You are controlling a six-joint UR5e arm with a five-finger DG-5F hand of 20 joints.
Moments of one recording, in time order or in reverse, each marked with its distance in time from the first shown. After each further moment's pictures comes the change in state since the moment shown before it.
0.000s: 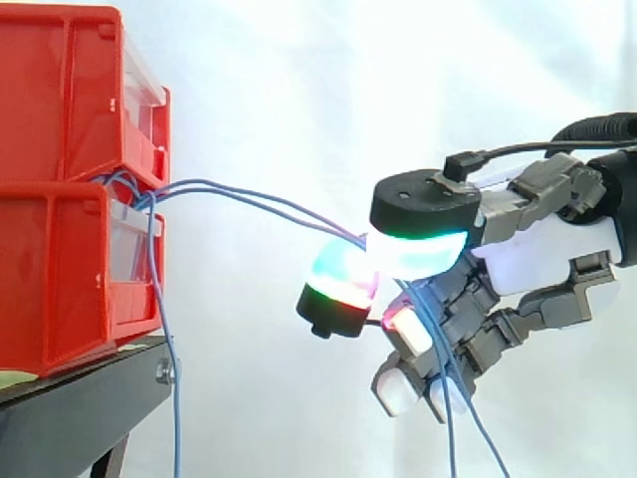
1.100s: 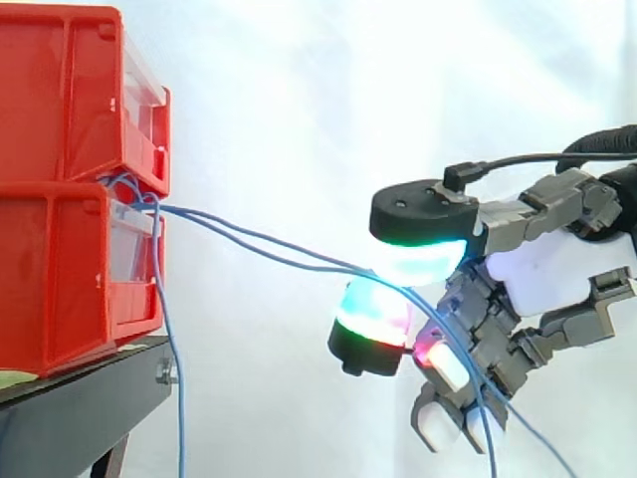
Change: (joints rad) arm 0.000 0.000 0.000 -0.068 -0.005 0.001
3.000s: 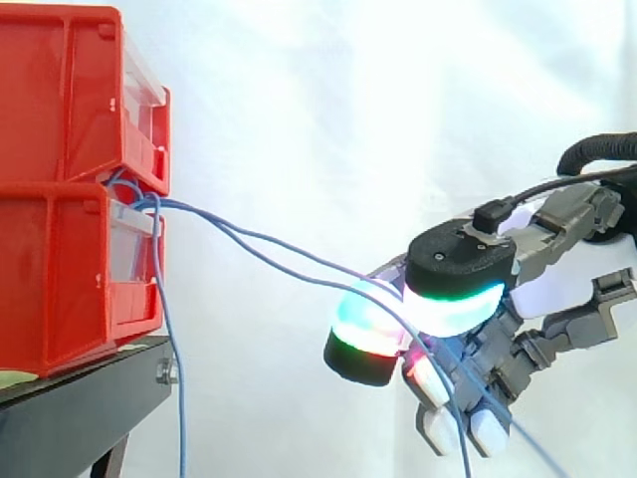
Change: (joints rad) arm 0.001 0.000 0.000 -0.006 0.000 0.001
